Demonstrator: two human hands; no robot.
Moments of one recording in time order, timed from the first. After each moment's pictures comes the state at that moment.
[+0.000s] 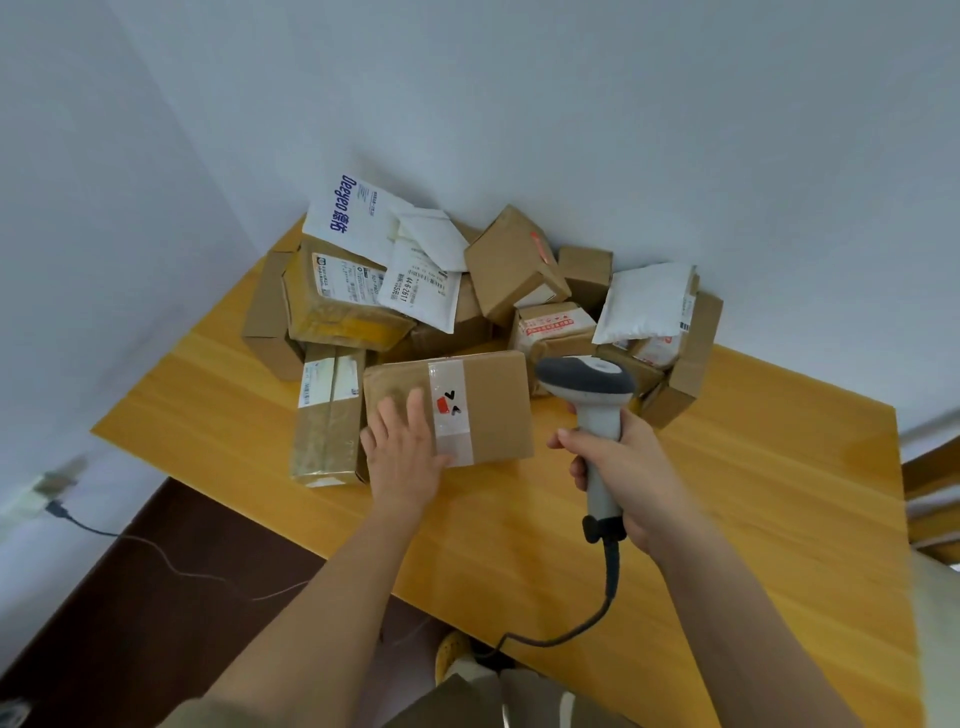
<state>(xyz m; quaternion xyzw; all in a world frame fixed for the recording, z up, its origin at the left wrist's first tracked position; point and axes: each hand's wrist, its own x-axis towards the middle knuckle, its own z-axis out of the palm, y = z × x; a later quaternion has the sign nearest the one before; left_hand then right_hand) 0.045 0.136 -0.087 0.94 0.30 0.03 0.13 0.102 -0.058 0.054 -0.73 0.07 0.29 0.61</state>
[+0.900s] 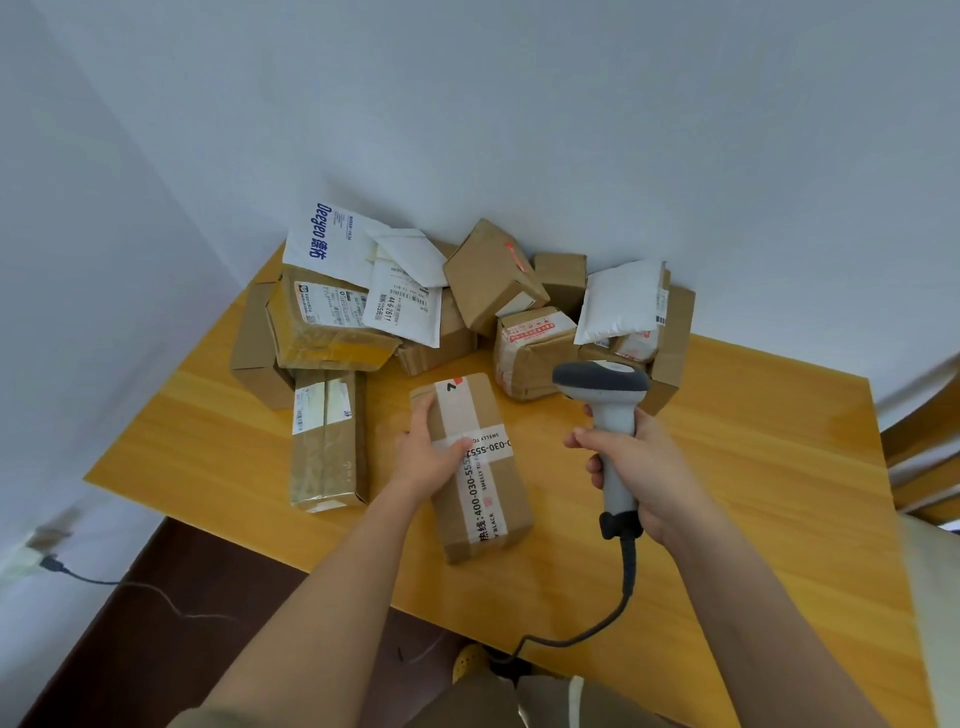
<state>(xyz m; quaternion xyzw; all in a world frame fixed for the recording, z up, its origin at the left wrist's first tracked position) 0.067 0.139 -0.062 0.78 0.33 -0.09 0.52 0.103 -0.073 0.055 -0.72 0.13 0.26 0.63</state>
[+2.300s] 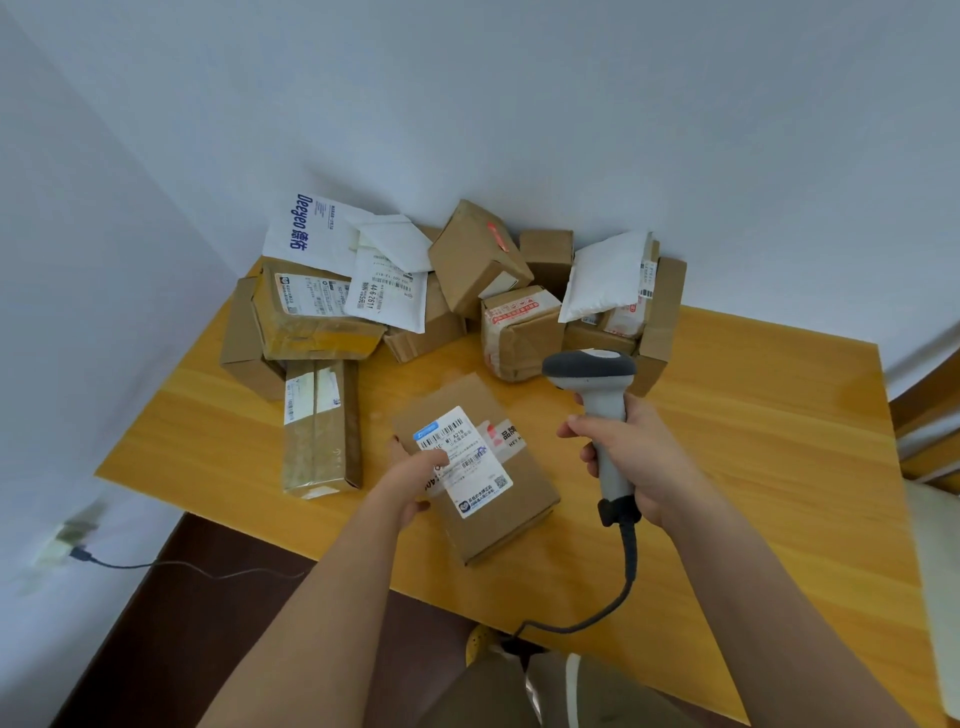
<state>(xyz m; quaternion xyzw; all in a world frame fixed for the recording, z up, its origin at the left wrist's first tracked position) 0.047 0.118 -0.076 0.57 0.50 -0.17 0.63 0.108 -0.102 0.048 -0.72 0.11 0.30 0.62</state>
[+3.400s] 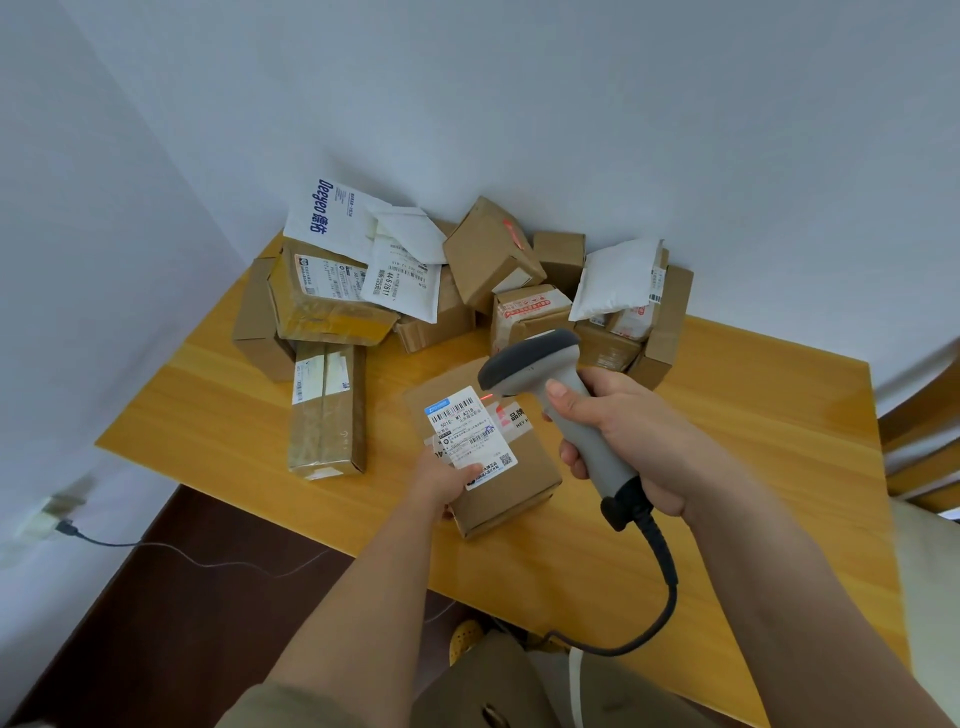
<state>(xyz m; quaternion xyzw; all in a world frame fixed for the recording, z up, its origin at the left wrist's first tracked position) 0.039 0.094 -0.092 0.62 0.48 -0.20 0.59 0.083 -0.079 0.117 -0.73 -0.02 0.39 0.56</state>
